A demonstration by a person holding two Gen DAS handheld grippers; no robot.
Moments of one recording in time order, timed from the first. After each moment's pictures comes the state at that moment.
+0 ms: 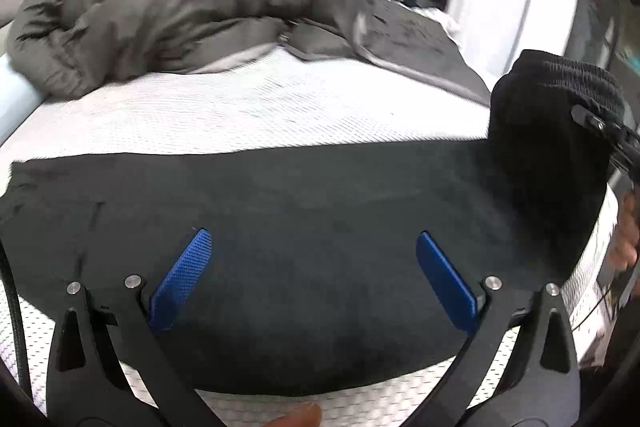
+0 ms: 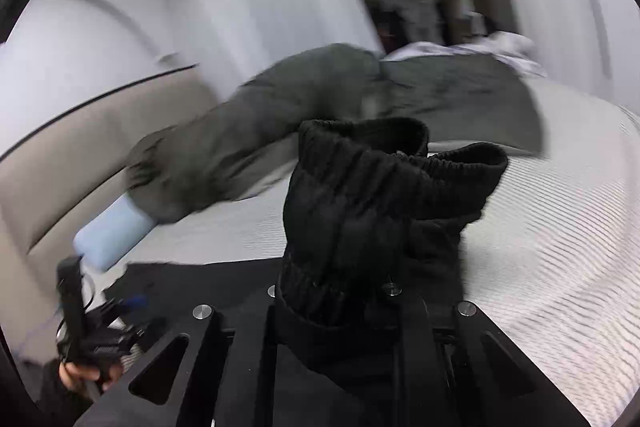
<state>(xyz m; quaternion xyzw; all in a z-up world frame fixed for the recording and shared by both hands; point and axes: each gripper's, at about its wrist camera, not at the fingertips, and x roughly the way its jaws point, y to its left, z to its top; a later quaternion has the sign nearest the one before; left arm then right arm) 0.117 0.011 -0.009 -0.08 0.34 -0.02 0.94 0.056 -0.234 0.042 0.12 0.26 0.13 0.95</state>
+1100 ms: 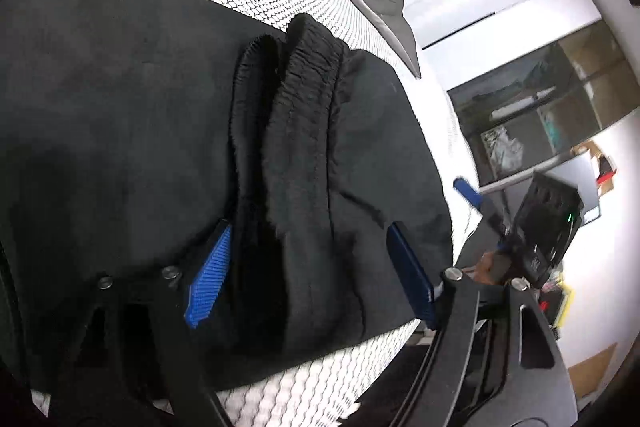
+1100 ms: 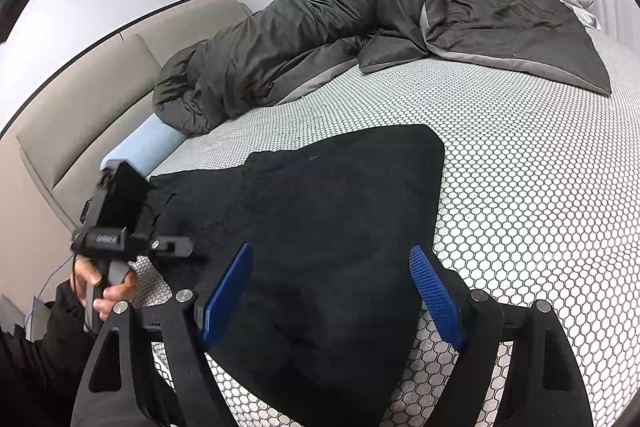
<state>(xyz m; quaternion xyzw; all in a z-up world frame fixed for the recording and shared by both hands) 0.172 0.036 -0.090 -0.32 0.48 -0.24 0.78 0.069 -0.202 -0.015 0.11 0.39 0.20 0.89</state>
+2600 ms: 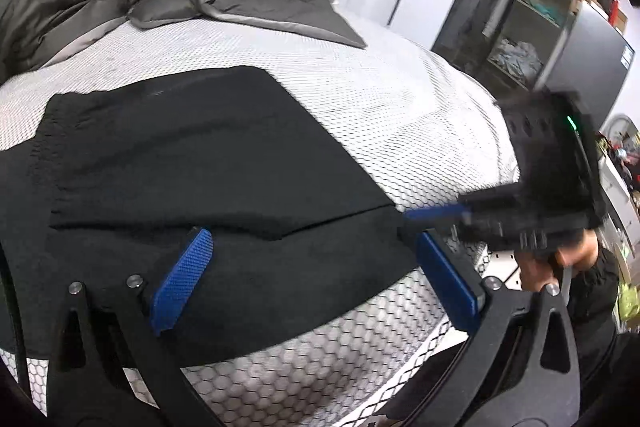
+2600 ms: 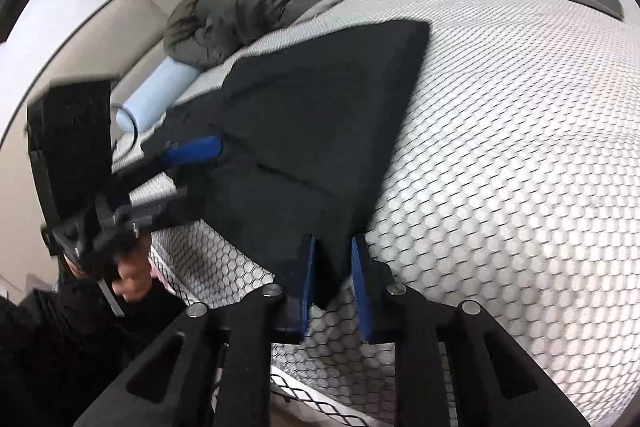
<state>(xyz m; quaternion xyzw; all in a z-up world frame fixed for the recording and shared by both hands) 0.128 -0.145 -0.036 -0.05 0.38 -0.25 0.89 0.021 -0.216 -0.061 0.13 0.49 0.23 0.83</state>
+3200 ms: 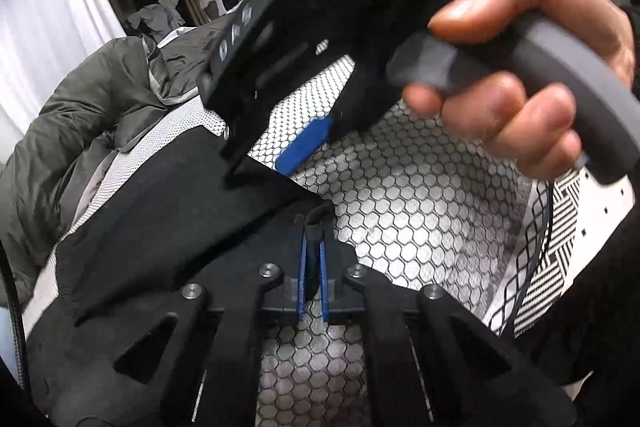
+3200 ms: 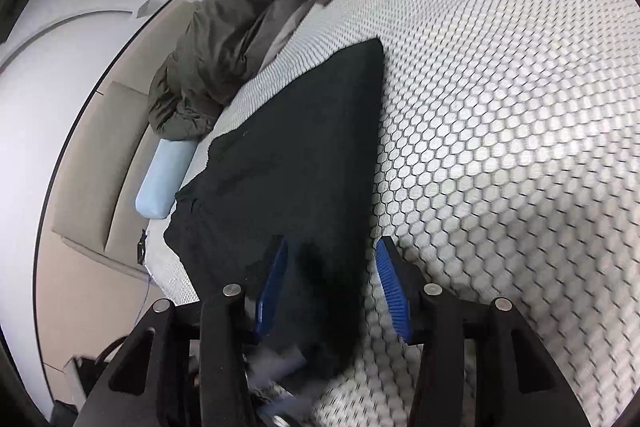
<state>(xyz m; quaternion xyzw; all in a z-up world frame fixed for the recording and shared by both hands) 0.072 -0.291 -0.081 0.24 0.27 -0.21 0.91 0.092 -0.251 -0.077 0.29 0.51 0.21 0.78</state>
